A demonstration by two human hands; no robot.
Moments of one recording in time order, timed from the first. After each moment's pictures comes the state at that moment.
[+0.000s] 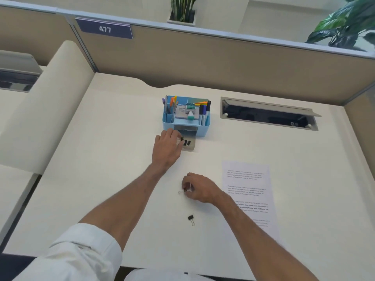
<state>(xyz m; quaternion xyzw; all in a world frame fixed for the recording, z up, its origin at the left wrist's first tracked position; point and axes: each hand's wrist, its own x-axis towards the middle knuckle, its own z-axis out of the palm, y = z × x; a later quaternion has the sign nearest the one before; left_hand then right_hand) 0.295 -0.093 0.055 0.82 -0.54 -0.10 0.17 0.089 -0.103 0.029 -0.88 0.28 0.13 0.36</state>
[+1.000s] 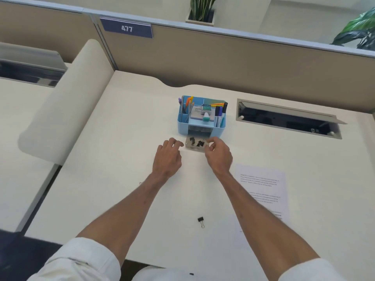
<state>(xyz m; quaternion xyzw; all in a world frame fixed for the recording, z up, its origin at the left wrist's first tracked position) 0.310 -0.041 0.044 0.84 -0.52 -0.12 0.13 0.156 -0.160 0.054 -0.73 0.59 -0.16 0.32</state>
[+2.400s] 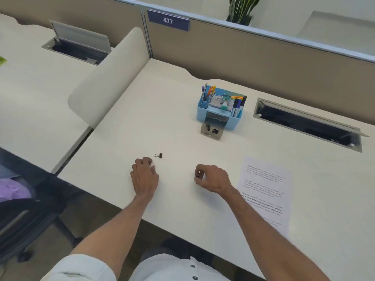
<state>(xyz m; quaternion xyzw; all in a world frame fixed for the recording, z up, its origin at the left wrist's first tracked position) 0.253 0.138 0.029 0.96 -0.17 -0.11 0.17 0.085 -0.060 0.042 -0.90 0.29 0.12 0.30</state>
